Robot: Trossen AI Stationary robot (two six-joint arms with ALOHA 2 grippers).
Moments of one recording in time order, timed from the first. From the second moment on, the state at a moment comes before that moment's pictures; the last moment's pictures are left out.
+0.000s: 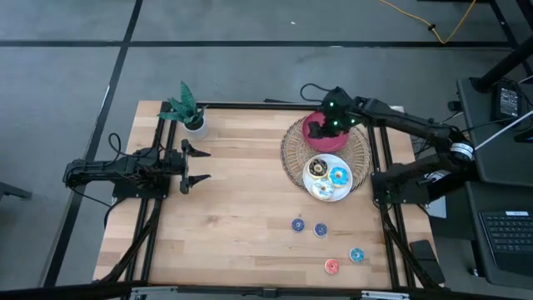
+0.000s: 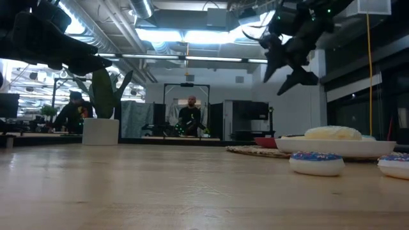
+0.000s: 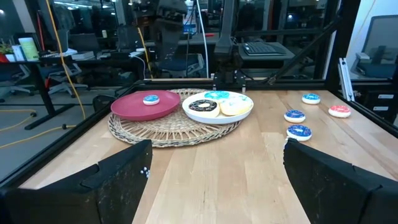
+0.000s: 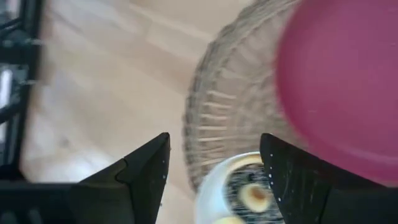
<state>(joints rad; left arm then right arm) 0.05 0.00 0.05 -0.10 -0.09 0.02 -0.58 1.35 1.06 -0.72 -0.28 0.70</state>
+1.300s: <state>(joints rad) 0.05 0.00 0.05 -0.10 -0.09 0.02 0.24 1.52 1.06 -0.43 0.13 0.76</state>
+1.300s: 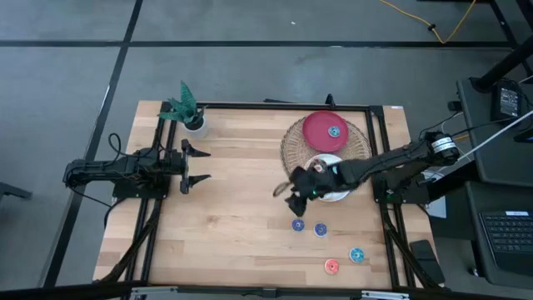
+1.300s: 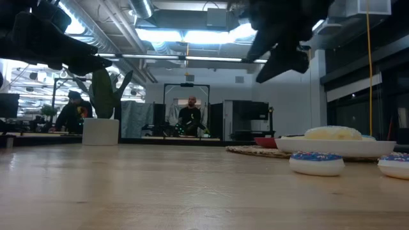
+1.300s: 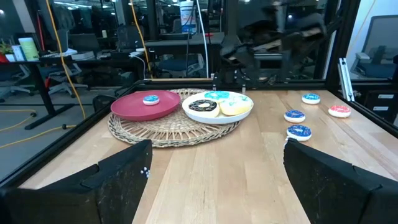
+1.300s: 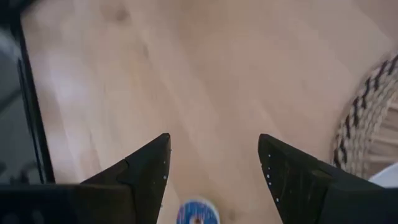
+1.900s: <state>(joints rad) 0.05 0.00 0.05 -0.10 -0.09 0.02 0.62 1.52 1.12 -0.64 0.22 0.83</state>
